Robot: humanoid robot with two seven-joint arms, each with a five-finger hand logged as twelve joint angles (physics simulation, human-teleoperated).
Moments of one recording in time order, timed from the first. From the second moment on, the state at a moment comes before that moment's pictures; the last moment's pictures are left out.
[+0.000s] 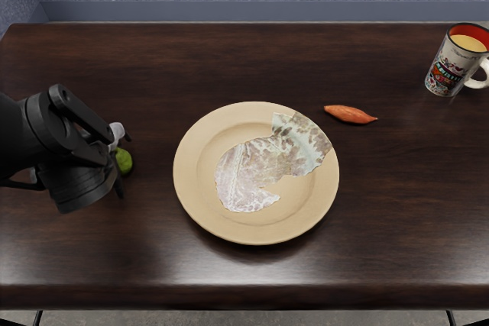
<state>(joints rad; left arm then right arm) -1.94 0.04 1.22 -1.68 -0.44 0.61 0.11 -0.06 0.00 0.00 0.22 0.05 0.03 0.17</state>
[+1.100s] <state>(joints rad) -1.91 0.03 1.22 -1.66 -0.52 0.60 0.12 -0.06 0.00 0.00 0.22 0.05 0.03 0.17</state>
